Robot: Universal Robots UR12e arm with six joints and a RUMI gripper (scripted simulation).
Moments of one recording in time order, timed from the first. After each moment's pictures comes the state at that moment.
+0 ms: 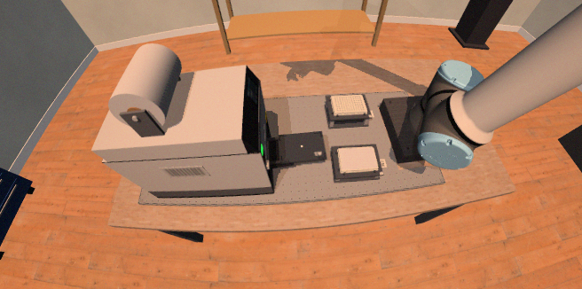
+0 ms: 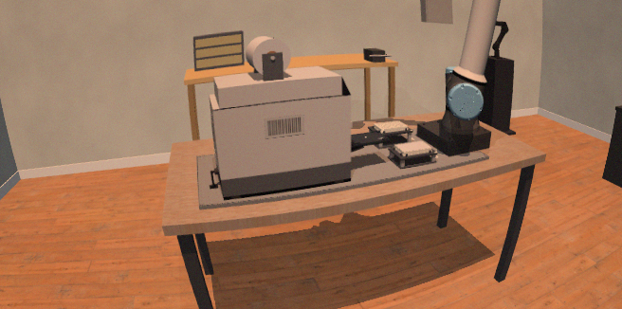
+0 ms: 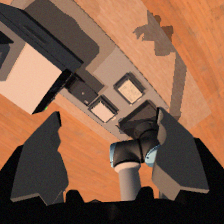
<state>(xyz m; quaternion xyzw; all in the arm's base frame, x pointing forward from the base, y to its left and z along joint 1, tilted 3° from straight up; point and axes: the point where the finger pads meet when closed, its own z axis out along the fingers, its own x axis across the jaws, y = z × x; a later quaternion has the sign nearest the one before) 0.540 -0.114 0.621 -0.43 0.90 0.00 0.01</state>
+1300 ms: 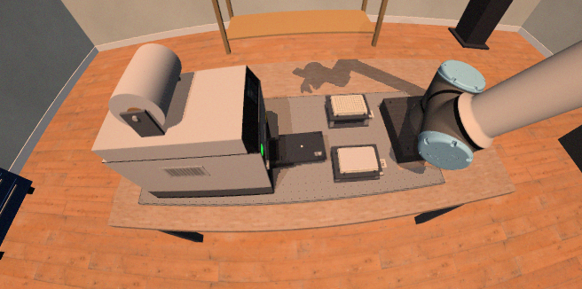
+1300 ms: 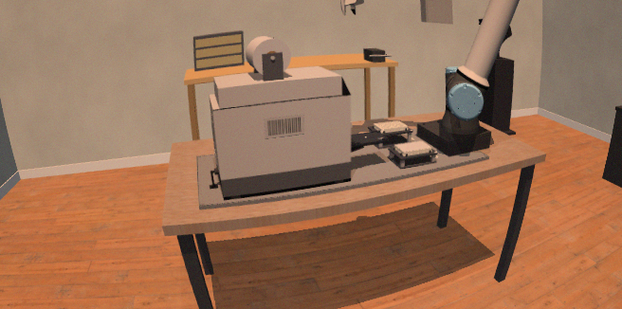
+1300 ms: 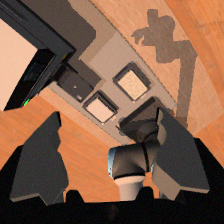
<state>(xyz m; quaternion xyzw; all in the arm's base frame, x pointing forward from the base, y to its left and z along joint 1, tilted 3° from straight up) 0.476 -0.074 0.507 -0.43 0.90 0.00 0.01</state>
